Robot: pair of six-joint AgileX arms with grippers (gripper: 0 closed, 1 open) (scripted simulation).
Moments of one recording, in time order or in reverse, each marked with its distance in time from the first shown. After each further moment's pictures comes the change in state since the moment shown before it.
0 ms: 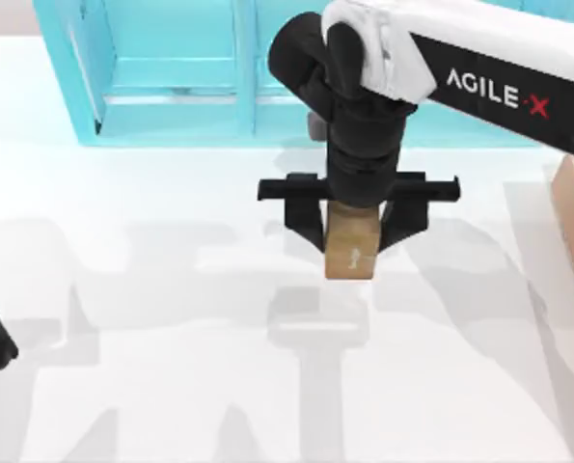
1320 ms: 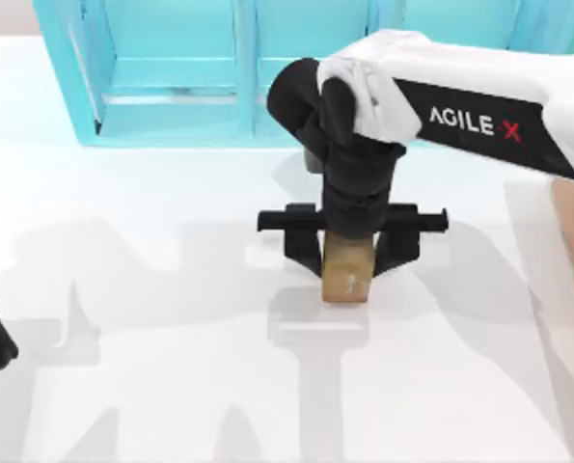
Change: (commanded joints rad) left arm 0.000 0.000 0.000 0.000 0.000 0.000; right arm 0.004 0.032 -0.126 0.159 0.000 0.005
